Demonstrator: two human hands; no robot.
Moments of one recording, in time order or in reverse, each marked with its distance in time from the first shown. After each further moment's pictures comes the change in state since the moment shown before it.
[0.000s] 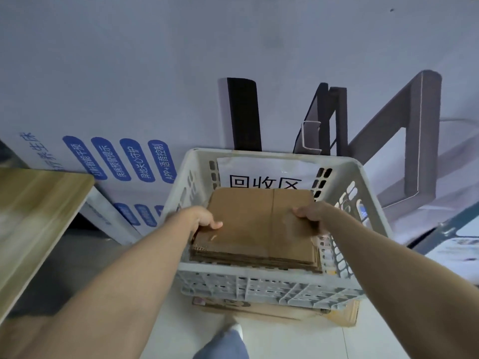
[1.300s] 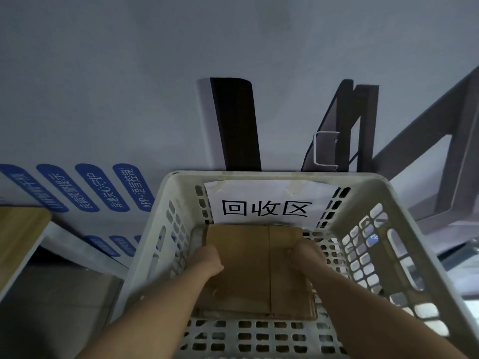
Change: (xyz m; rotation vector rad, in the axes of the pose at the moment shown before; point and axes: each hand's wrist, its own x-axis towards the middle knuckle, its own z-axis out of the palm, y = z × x) left_hand 0.132 0.015 0.034 0.672 0.439 0.196; right_hand 0.128 0.020 0.060 -0.724 0.341 -0.070
